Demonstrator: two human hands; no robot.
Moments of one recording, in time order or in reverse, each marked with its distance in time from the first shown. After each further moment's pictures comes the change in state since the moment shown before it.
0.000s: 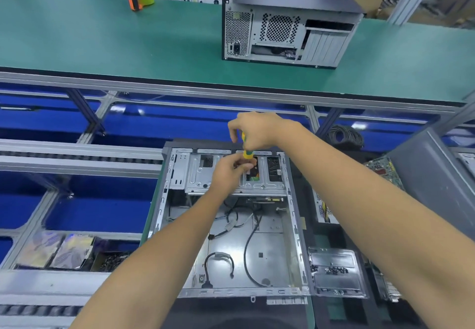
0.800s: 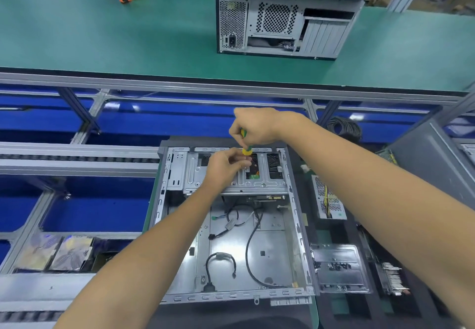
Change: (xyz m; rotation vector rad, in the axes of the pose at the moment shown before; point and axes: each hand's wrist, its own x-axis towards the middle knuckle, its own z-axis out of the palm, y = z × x) left_hand 0.009 0.001 -0.014 -0.032 -0.016 -0.009; right_hand -0.002 -0.001 -0.010 0.054 -0.084 -0.059
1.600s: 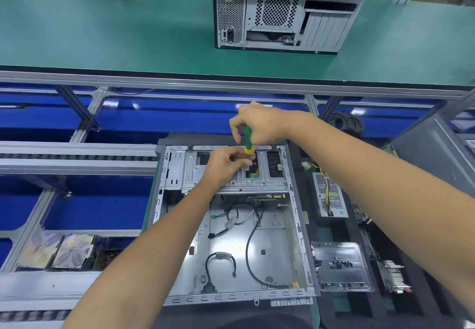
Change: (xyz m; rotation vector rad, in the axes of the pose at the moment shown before) left_hand 0.006 -0.001 -0.001 -0.029 -0.088 0.068; right_hand -0.003 0.016 0.009 0.105 0.047 -0.014
